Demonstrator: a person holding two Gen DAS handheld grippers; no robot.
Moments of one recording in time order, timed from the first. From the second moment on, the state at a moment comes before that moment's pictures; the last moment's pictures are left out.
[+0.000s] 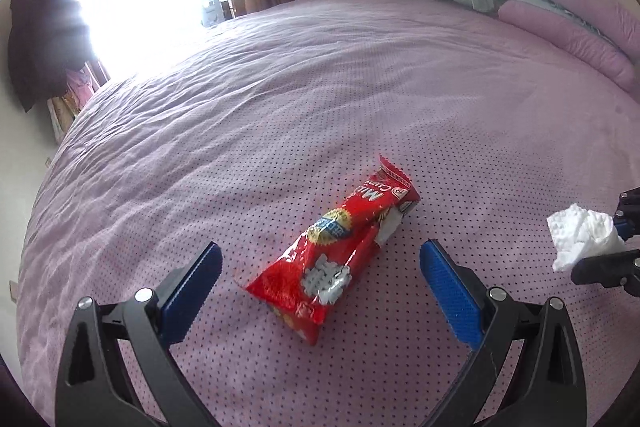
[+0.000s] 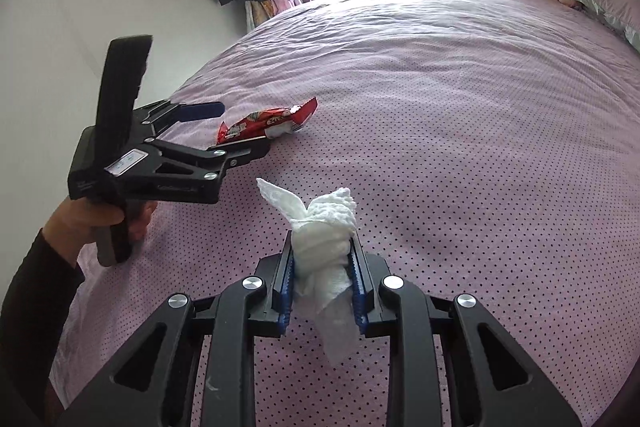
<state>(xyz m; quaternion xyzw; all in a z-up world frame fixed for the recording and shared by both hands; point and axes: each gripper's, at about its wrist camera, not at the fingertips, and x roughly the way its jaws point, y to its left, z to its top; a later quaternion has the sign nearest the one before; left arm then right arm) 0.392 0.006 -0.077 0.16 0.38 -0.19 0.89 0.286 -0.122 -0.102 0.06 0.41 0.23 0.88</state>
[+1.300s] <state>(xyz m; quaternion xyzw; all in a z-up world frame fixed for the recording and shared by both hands) 0.194 -0.070 -0.042 0.13 0.37 -0.35 0.85 0.161 -0.200 -0.079 0.08 0.42 0.20 0.88</state>
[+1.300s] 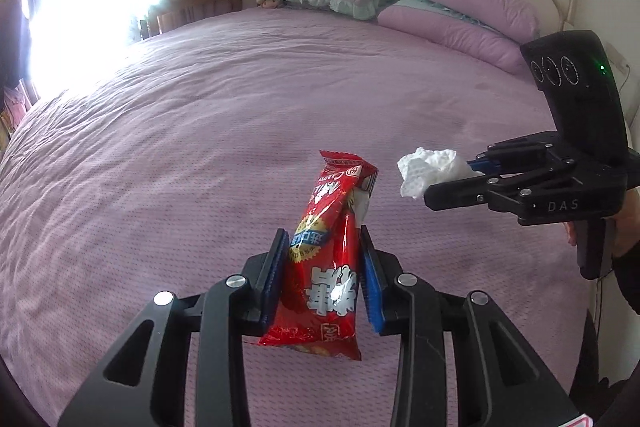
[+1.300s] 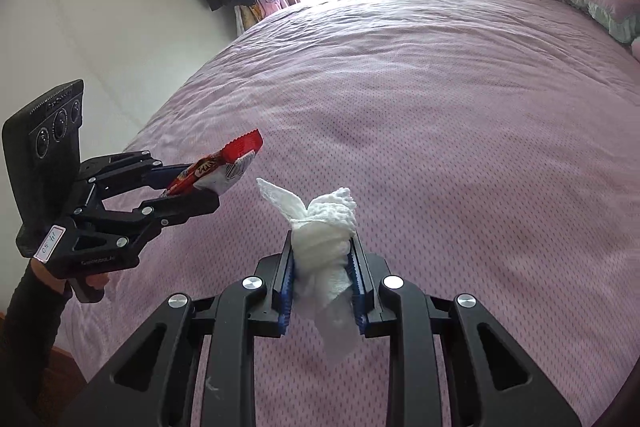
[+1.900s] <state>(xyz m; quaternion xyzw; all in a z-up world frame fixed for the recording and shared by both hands) -0.020 -0.226 -0.048 0.16 0.34 -0.49 0.79 -0.085 -0.332 -0.071 0.13 0.37 0.09 0.91</state>
